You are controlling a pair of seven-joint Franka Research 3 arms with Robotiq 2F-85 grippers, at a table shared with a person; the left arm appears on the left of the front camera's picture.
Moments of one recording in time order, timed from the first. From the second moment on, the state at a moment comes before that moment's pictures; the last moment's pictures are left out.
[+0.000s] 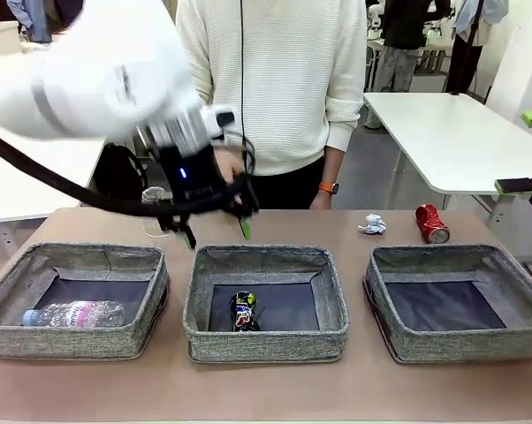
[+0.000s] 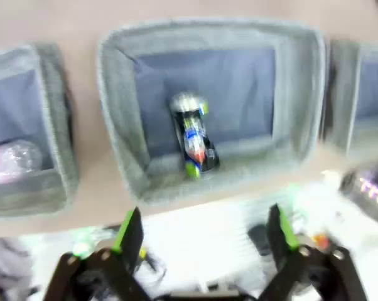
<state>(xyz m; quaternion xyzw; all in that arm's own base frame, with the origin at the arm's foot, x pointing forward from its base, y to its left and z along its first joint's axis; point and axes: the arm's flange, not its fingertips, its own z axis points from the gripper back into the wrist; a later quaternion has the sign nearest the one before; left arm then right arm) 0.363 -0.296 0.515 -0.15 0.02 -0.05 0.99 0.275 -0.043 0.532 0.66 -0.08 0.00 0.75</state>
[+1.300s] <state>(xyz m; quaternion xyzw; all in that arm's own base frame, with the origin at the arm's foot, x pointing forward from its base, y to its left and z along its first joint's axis) 0.278 0.064 0.588 -0.61 -0.07 0.11 0.78 0.275 -0.043 0.532 0.66 -0.08 0.00 0.75</state>
